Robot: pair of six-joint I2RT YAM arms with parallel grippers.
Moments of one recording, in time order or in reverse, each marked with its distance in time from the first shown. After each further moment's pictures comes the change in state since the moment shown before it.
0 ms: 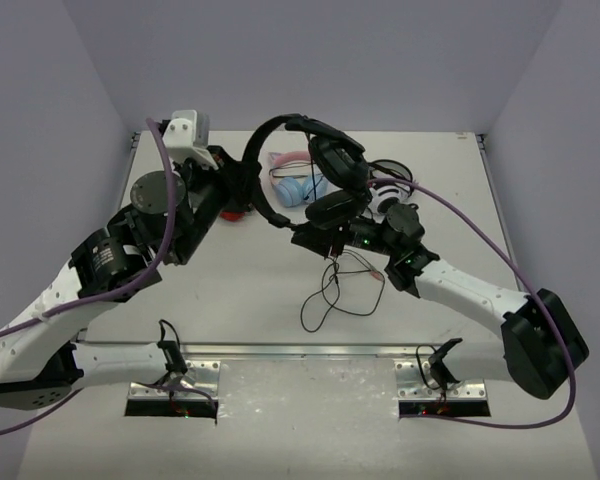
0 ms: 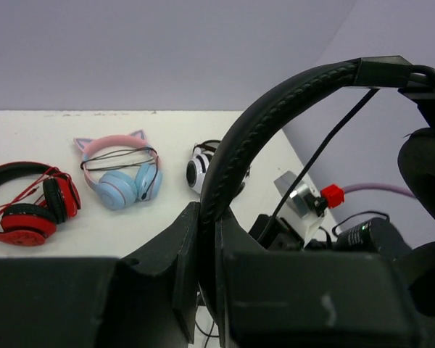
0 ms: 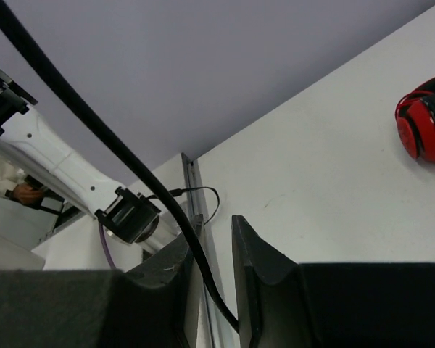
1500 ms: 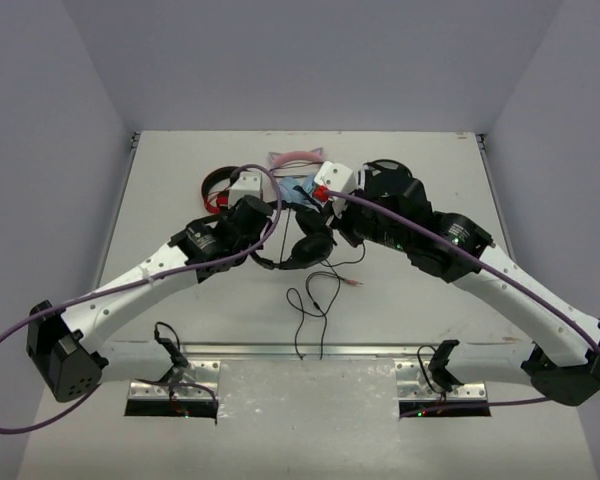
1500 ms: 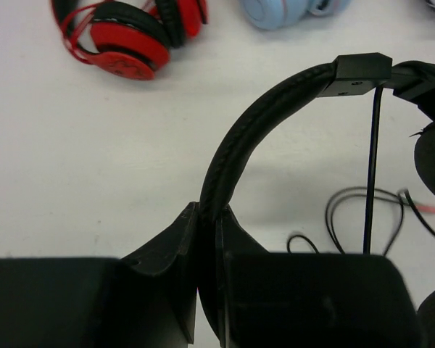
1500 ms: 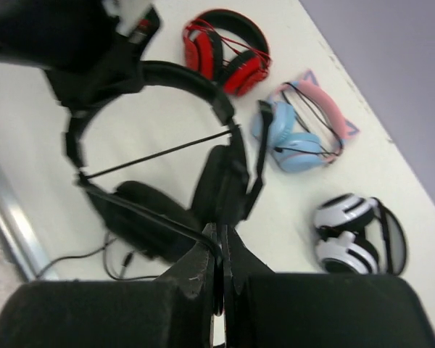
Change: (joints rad) left arm 0.253 0.194 -0.455 -0.115 -0.008 -0.098; right arm 0.266 -0.092 0.724 -1.369 0.705 -0.853
